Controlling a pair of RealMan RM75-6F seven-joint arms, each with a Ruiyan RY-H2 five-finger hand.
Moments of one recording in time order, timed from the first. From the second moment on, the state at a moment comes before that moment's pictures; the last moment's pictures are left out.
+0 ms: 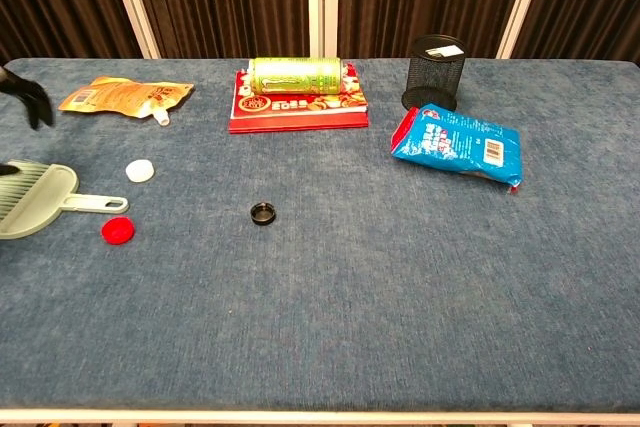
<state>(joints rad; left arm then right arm) -0.47 -1.43 -0.13 -1.29 1.37 0.99 0.24 0.12 -1.01 0.08 -1.58 -1.55 1.48 0.22</state>
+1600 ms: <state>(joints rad) -0.59 -1.58 -0.06 -1.23 1.19 0.89 0.55 0.11 -1.02 0.08 -1.55 -1.52 1.47 0.25</state>
